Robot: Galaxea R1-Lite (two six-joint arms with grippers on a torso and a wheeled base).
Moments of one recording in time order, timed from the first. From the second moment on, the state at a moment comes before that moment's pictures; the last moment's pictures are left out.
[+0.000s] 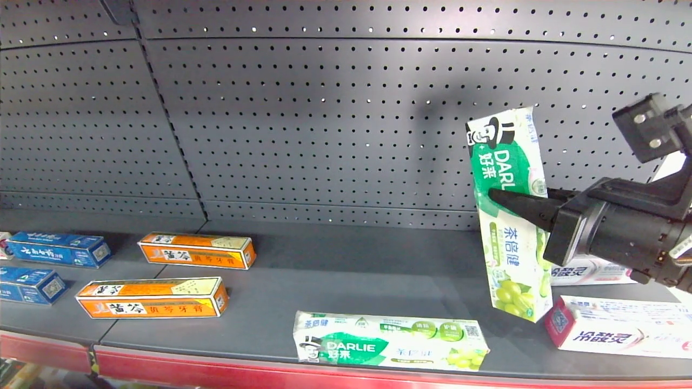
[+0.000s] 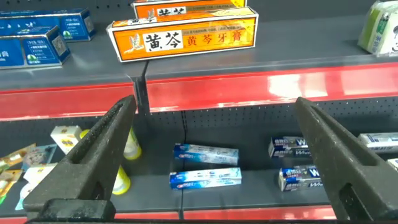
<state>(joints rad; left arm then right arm) 0.00 0.00 0.00 0.00 -0.09 0.04 0.63 1.32 -0.78 -0.51 -0.02 -0.02</state>
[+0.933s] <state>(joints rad) 0.00 0.00 0.00 0.00 -0.09 0.04 0.48 1.40 -1.07 -0.12 0.20 -0.09</state>
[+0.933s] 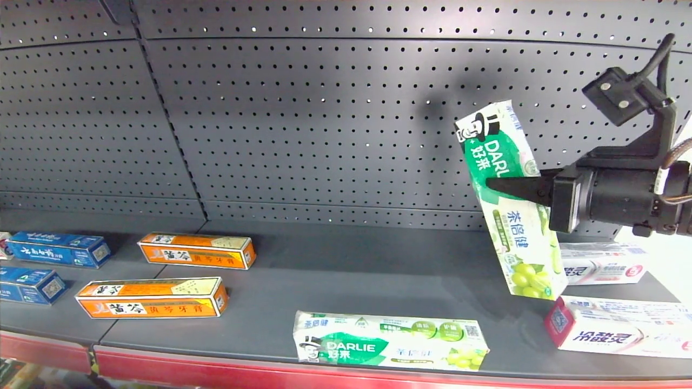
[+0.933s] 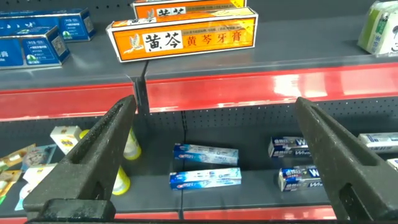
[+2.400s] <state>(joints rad) 0.00 0.00 0.00 0.00 -0.09 0.04 0.58 1.65 -1.35 0.32 0.26 -0.51</state>
